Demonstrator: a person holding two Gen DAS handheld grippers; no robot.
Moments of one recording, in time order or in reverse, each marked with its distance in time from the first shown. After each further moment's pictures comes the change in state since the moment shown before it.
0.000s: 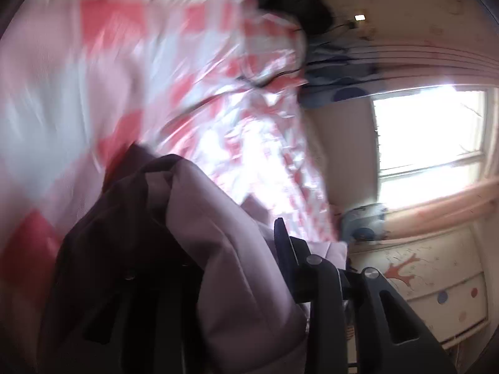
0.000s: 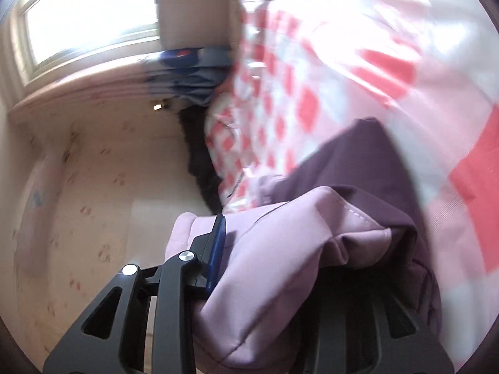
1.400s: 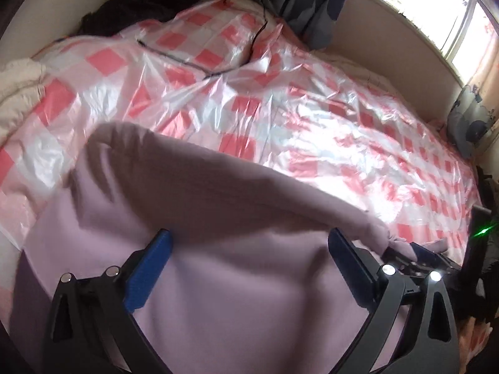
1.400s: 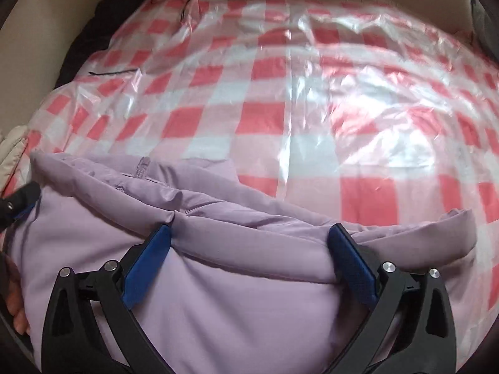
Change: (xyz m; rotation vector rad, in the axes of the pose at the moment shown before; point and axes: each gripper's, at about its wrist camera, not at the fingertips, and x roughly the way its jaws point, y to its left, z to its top) left arm 0.116 -0.120 -0.061 0.601 -0.028 0.607; right arm 0.254 0.078 -0.005 -0.899 0.247 -0.912
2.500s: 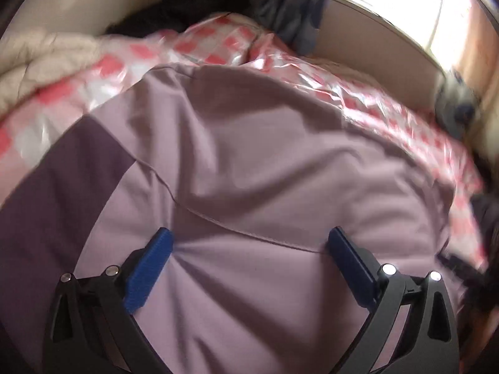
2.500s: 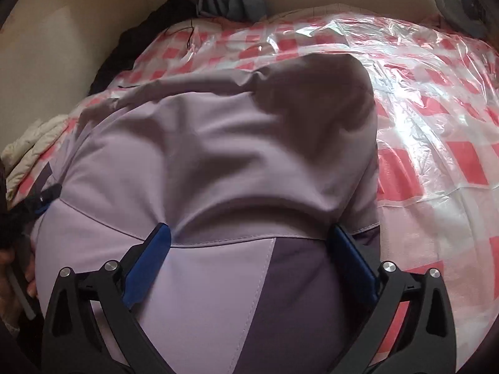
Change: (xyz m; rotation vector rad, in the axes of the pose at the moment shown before) left arm -0.063 -0.007 -0.121 0.133 -0.159 0.049; right arm -0.107 -0.069 -0.163 0.009 -0.215 0.047
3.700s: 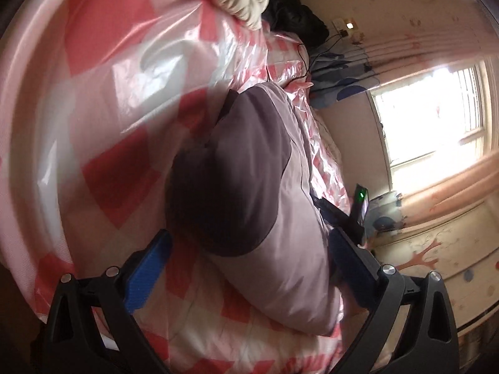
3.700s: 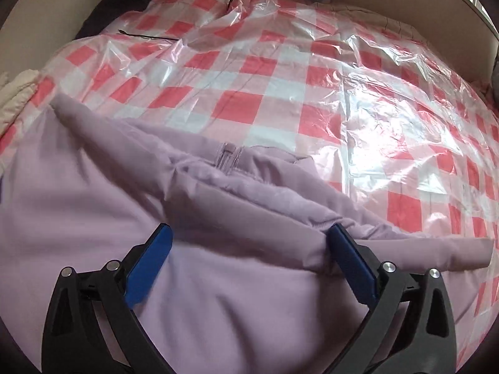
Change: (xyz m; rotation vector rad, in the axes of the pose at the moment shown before) left arm -0.108 0.194 -0.091 -0.746 0.044 -0.492; right arm 0.125 0.151 0.120 -0.224 0.219 -0.138
